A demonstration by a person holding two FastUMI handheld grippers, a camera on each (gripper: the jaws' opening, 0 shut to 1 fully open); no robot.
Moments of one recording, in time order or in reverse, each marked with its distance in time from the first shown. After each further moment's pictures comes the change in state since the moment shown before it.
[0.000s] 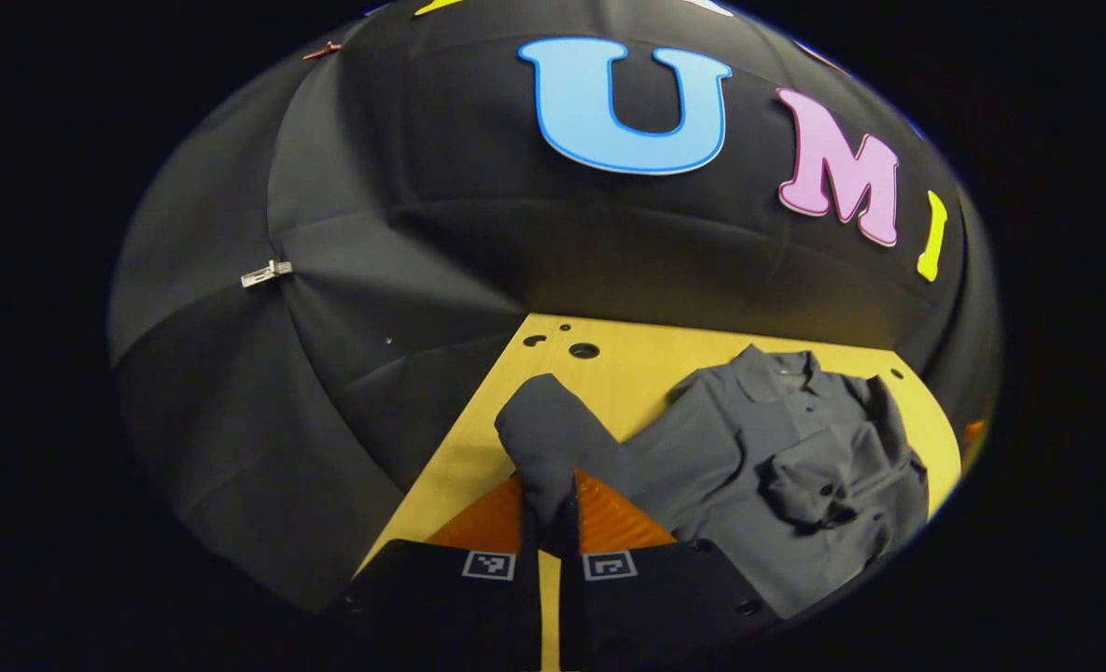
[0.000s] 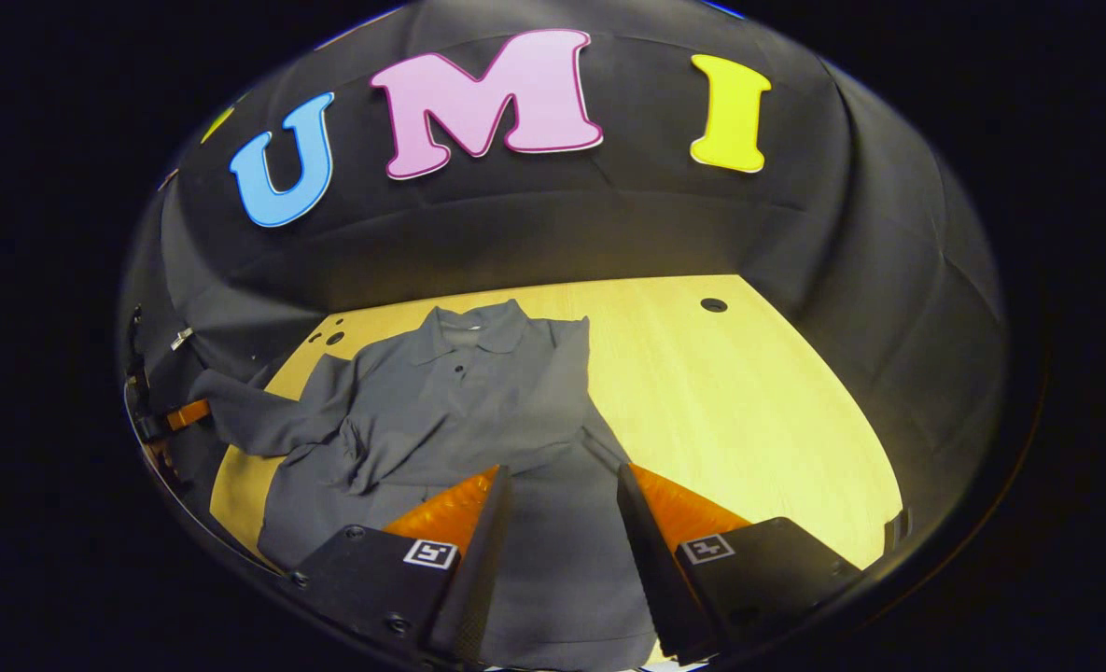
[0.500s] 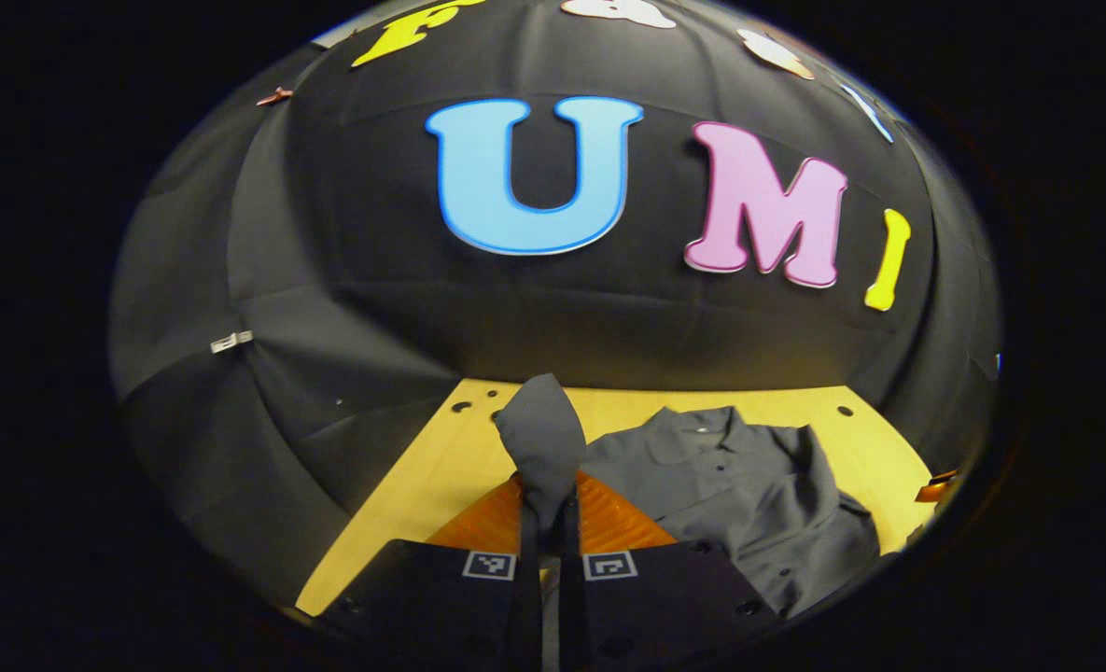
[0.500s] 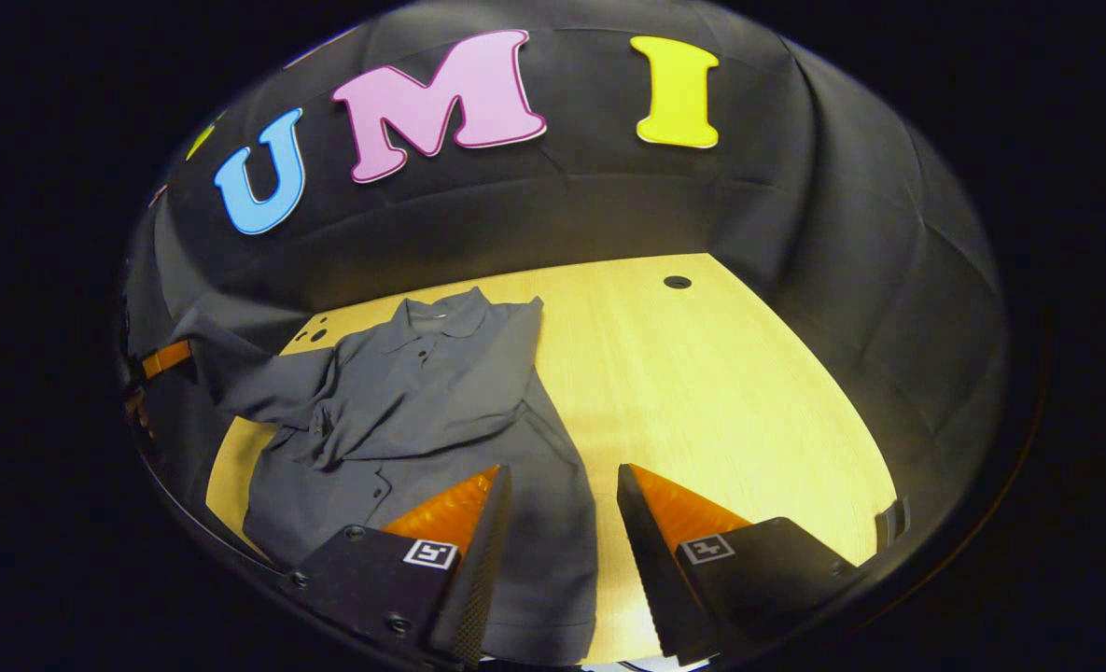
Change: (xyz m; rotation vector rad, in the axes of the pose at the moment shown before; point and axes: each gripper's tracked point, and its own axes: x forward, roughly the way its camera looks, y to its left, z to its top) left arm -0.043 -0.140 0.073 0.053 -0.151 -0.127; right arm -0.013 -0.068 -0.032 0.055 0.019 -0.013
